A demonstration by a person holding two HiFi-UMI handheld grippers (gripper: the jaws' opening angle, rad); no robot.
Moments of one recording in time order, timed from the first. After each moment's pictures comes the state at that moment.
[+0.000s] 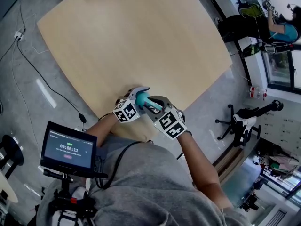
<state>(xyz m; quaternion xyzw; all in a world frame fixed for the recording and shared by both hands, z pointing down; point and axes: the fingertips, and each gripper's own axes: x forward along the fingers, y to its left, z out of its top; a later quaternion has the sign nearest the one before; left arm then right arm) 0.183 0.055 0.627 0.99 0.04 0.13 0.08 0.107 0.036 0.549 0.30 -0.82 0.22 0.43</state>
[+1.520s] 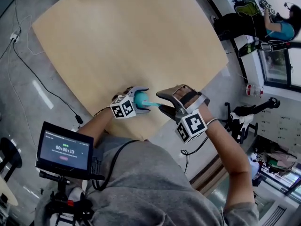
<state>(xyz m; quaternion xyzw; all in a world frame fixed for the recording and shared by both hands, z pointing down) 0.189 0.071 0.634 0.98 0.13 0.15 0.07 0.147 0.042 0.484 0.00 -0.79 -0.20 0.58</state>
